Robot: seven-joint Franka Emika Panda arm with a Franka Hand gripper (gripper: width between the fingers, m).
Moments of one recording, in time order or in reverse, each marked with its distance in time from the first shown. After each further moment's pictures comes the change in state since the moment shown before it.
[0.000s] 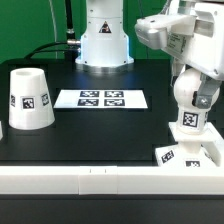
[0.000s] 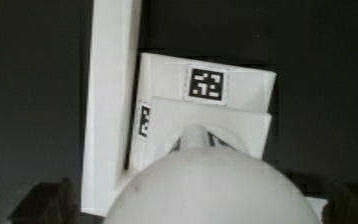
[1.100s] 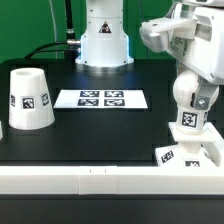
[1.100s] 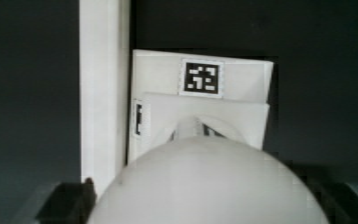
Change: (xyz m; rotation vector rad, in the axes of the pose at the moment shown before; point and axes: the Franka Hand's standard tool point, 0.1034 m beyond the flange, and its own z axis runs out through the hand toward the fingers) arm 0.004 -0.002 0.004 0.007 0.002 0.102
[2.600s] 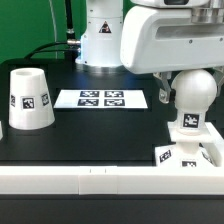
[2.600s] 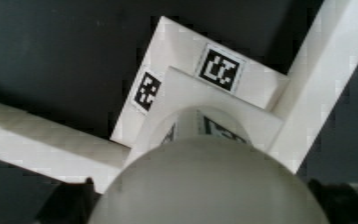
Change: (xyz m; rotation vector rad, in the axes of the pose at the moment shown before) arm 0.000 -0.004 0.000 0.083 0.031 1.294
